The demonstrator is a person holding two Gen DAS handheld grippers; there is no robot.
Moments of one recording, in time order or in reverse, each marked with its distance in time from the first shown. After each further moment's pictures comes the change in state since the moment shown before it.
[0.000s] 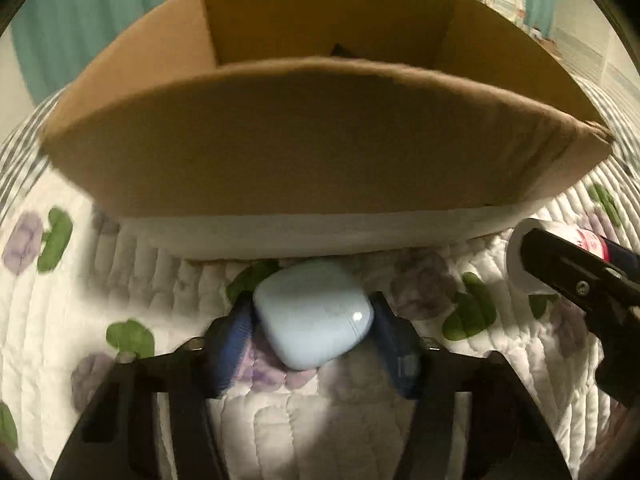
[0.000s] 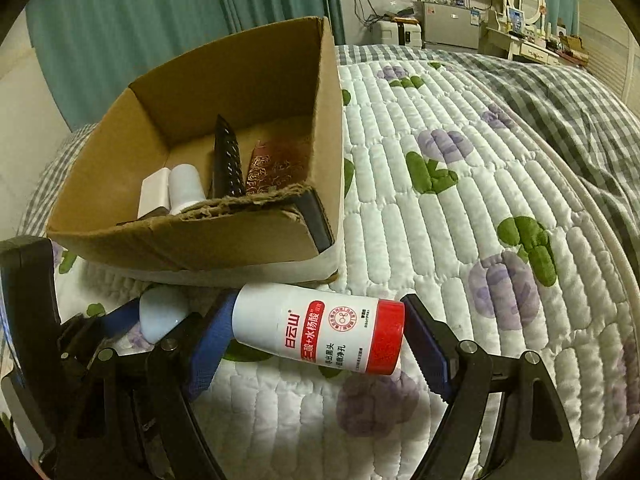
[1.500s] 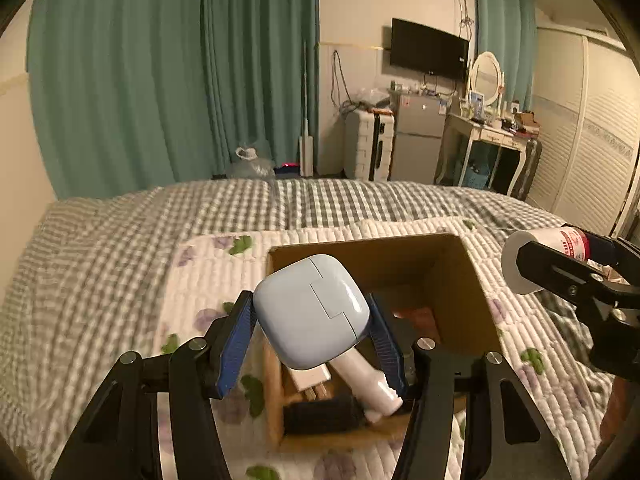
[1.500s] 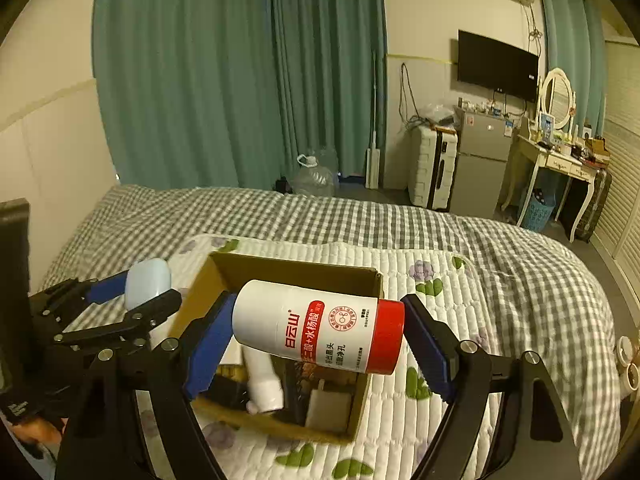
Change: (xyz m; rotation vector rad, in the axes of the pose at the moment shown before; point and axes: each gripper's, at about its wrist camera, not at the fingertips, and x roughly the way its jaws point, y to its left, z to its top) left arm -0.115 0.059 0.131 -0.020 -0.311 -0.057; right arm -0.110 0.053 0.142 -0.189 -0.282 0.057
